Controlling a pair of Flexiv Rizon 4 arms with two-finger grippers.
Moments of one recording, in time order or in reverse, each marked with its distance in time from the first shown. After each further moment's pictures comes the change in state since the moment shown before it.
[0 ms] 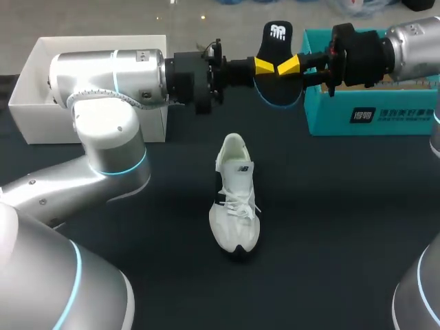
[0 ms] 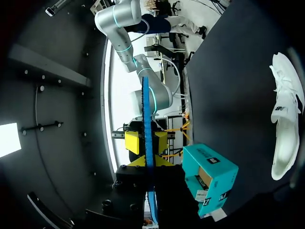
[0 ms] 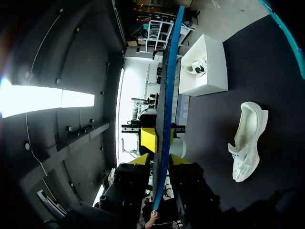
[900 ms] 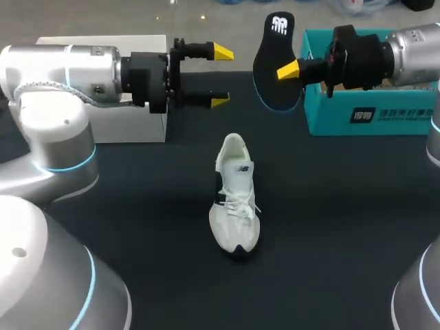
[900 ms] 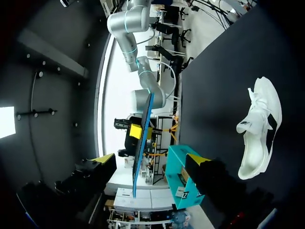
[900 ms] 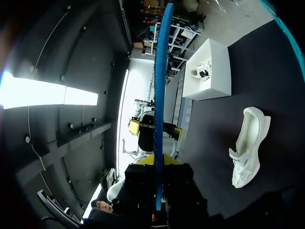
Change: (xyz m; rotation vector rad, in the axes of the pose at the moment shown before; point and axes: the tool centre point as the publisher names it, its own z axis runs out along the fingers) left arm 0.008 -0.004 -0.085 -0.006 0.106 -0.120; right arm 0.000 -0.001 0.002 -0.031 0.023 -0.054
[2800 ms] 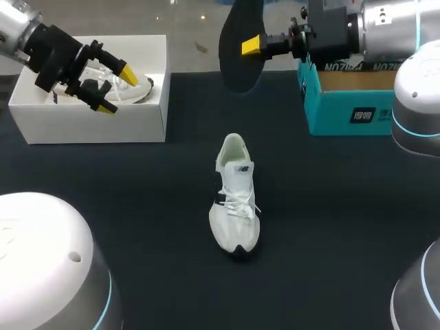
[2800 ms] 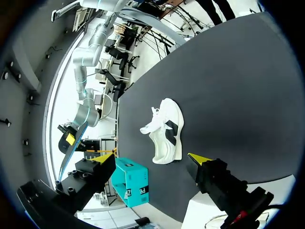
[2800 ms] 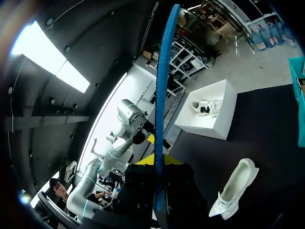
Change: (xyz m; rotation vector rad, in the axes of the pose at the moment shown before) left arm 0.075 0.037 -0.190 0.220 0.553 0.033; right arm 0.033 0.044 0.058 -0.166 -0.214 -0.361
